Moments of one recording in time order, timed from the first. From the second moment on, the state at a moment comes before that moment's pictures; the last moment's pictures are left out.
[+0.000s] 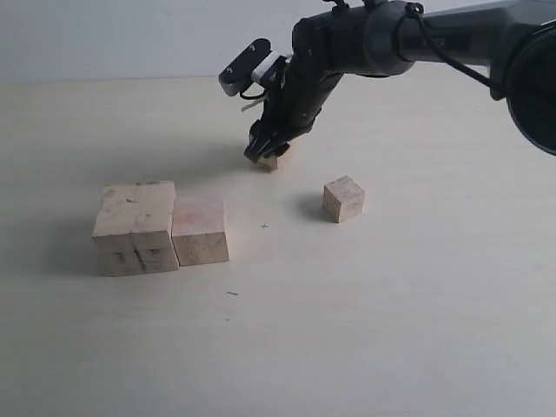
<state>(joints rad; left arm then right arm) 0.02 0.01 0.00 0.03 0.19 0.00 0.66 2.34 -1.81 0.00 0.63 -0.40</state>
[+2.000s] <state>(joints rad) 0.02 0.01 0.00 0.03 0.19 0.00 0.81 2.15 -1.47 0.30 0.76 -1.10</state>
